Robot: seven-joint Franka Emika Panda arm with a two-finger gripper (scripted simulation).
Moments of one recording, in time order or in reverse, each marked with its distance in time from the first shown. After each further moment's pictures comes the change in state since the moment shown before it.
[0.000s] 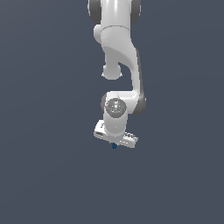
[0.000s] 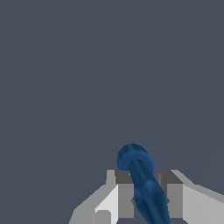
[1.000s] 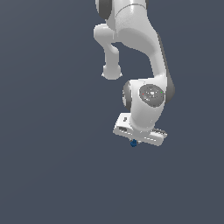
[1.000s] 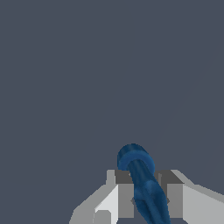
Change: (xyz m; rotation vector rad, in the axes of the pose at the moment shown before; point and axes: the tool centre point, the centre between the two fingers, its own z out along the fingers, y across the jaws) arm -0.010 -0.094 -0.072 0.000 0.000 0.000
